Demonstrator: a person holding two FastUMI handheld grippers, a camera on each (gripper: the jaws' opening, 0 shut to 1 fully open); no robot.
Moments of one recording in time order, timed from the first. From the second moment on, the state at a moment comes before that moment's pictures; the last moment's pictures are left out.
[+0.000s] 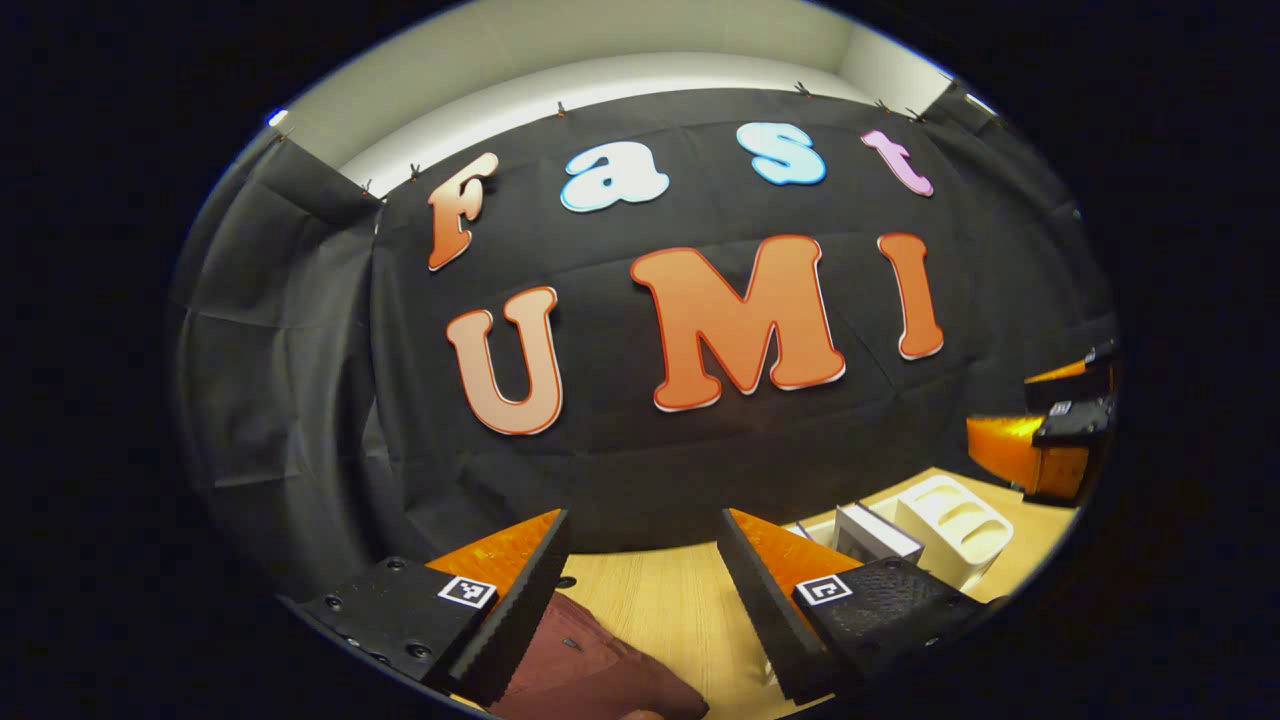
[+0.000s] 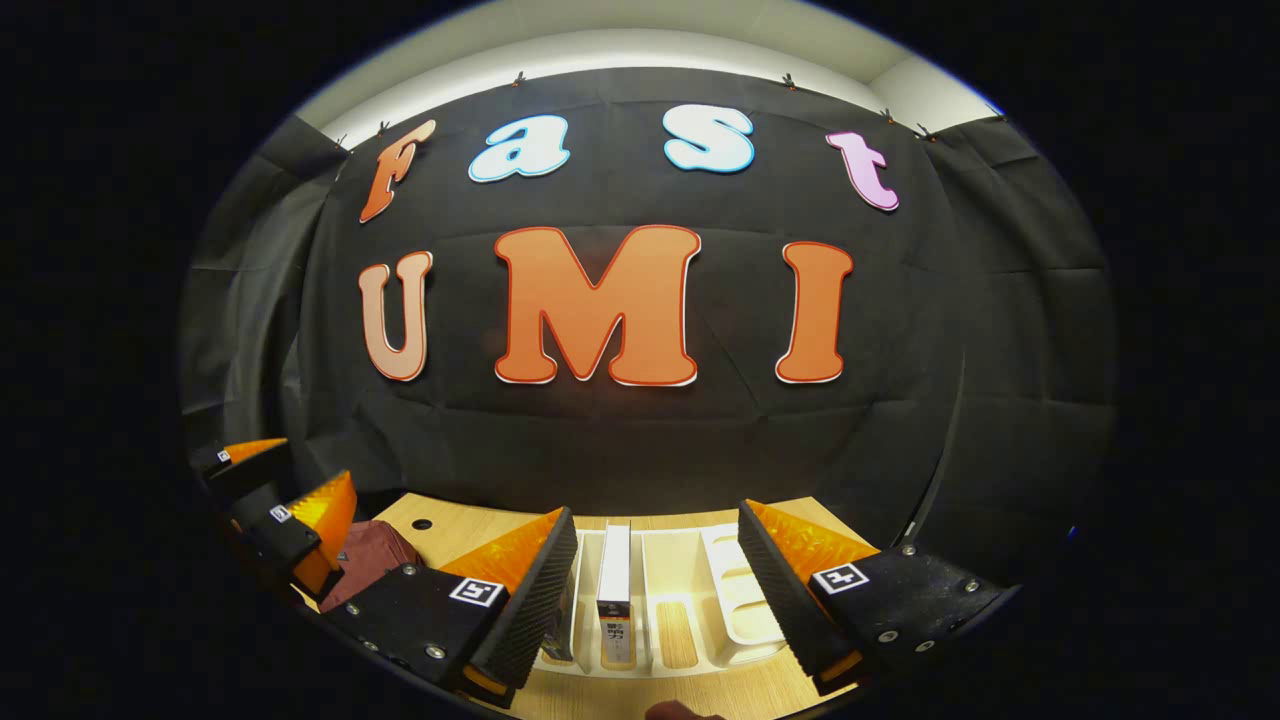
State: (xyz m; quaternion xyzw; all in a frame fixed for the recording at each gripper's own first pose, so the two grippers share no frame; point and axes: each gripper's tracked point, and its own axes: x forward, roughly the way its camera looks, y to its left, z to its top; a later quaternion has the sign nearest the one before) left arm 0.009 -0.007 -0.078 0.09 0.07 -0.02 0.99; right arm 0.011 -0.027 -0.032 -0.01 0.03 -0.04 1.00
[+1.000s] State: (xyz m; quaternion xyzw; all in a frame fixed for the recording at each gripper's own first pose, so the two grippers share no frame) left arm -0.095 0.014 -0.355 0.36 0.36 -0.10 0.86; right arm 0.016 -0.068 -0.087 -0.03 0.09 -0.06 0.99
